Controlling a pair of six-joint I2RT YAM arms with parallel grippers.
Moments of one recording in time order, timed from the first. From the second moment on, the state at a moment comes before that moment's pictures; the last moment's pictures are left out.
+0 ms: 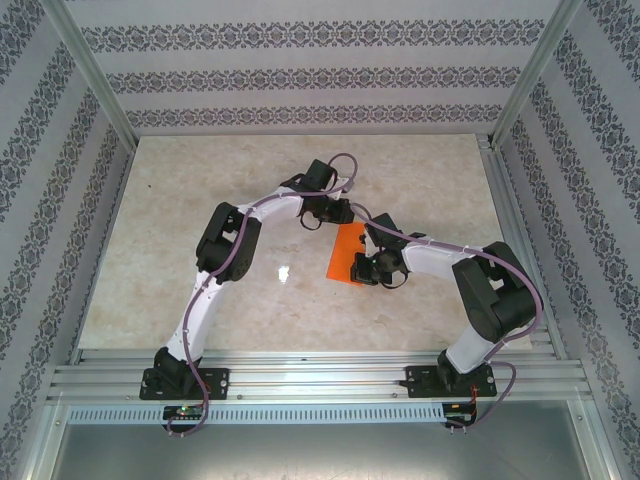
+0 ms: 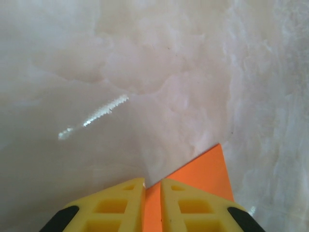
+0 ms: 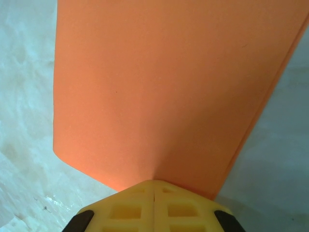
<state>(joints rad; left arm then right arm) -0.56 2.46 1.94 -0.41 0.53 -0.33 0.48 1.65 0.80 -0.37 -0.36 0.52</state>
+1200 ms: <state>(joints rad) -0.49 1.71 0.99 -0.05 0.42 -0.35 0.31 1.53 0.84 -0.46 -0.41 0.45</state>
